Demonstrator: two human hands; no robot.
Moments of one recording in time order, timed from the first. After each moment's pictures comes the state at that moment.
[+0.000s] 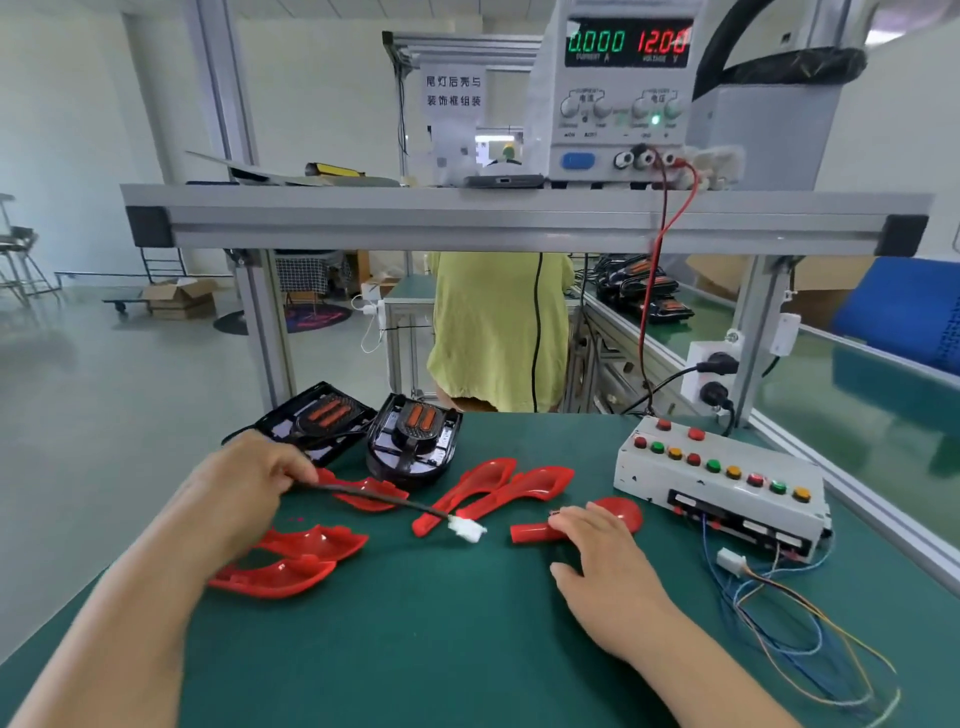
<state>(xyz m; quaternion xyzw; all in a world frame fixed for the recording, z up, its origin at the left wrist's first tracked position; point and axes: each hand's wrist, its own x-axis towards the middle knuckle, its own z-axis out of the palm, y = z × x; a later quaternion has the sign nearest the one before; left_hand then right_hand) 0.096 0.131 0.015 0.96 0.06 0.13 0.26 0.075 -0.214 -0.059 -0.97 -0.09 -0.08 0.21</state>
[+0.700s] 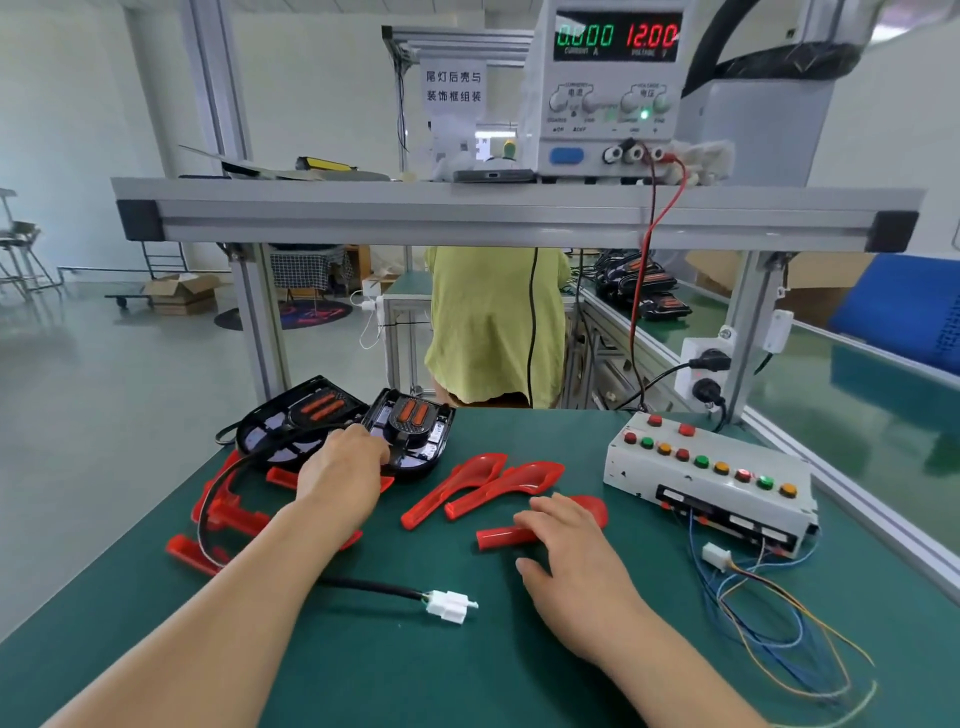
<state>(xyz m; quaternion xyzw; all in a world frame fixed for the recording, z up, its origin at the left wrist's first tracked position) 0.149 0.041 -0.003 0.99 0.04 0.08 0.07 0.069 -0.200 -0.057 -0.95 -0.16 -0.13 0.23</state>
